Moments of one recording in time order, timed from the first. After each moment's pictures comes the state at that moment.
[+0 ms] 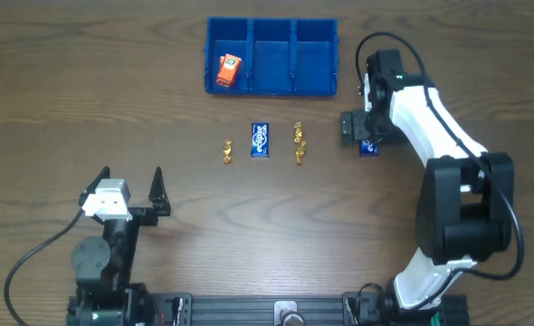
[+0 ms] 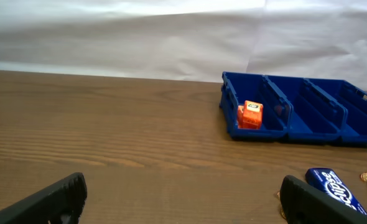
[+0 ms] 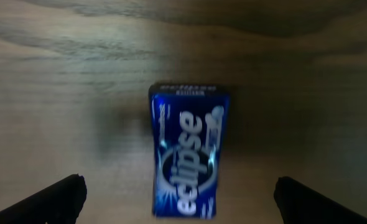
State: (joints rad) left arm 0.00 0.01 0.02 -0.11 0.07 -0.08; right arm 0.09 1.90 1.29 -0.85 0.05 0.06
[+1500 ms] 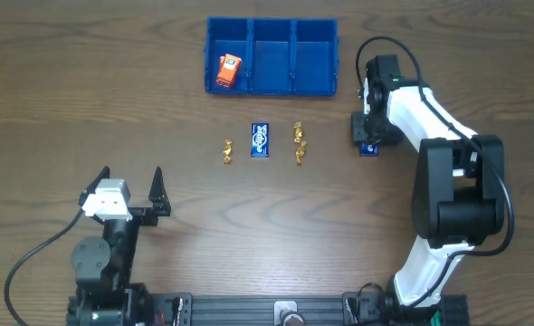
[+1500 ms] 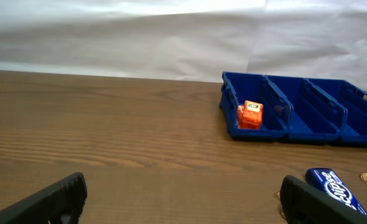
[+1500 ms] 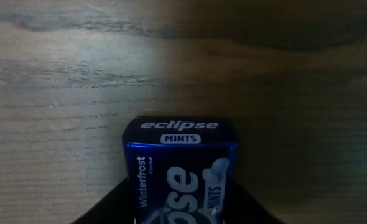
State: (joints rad) left arm 0.00 0.01 0.02 -0.11 0.07 -0.08; right arm 0.07 1.98 1.27 -0.77 0.04 0.07
